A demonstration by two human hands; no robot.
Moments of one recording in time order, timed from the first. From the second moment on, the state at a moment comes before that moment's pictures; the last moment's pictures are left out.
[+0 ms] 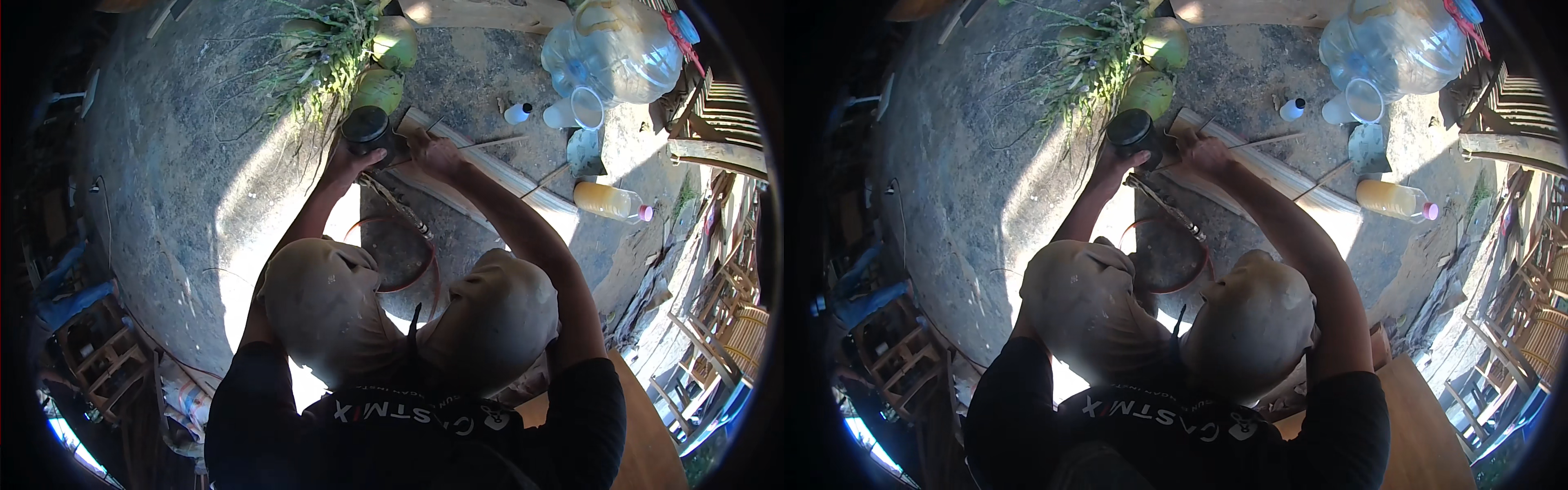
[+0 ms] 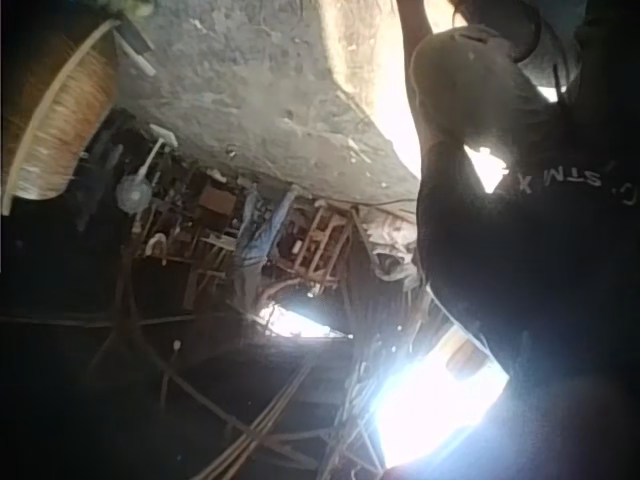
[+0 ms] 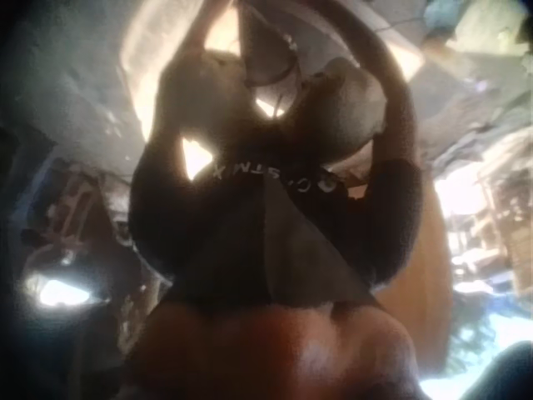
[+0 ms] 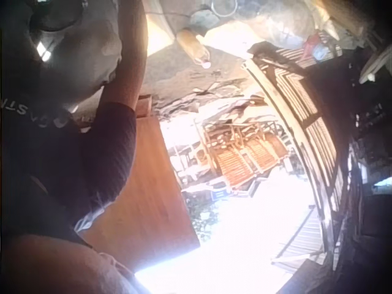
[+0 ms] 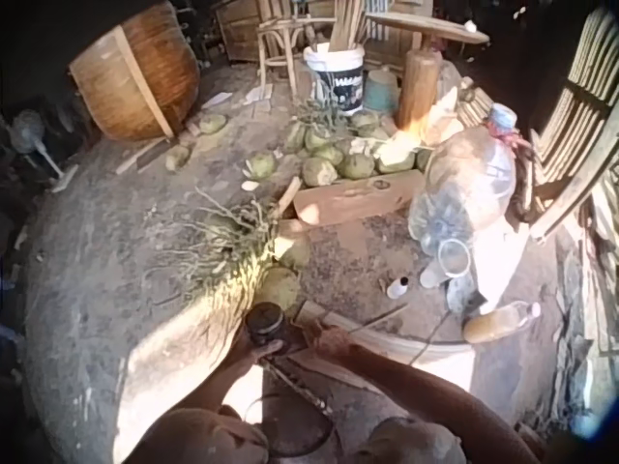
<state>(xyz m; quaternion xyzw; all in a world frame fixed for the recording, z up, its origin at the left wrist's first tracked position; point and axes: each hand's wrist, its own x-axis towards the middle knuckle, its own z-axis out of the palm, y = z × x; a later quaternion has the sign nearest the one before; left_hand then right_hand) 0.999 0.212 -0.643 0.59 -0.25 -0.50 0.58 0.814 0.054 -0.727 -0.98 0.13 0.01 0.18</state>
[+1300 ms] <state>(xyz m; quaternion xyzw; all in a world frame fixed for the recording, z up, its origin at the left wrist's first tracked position) 0.960 0.165 -0.700 0.62 -0.27 -0.37 0.63 0.716 0.035 -0.695 -0.92 0.29 -0.04 0.26</state>
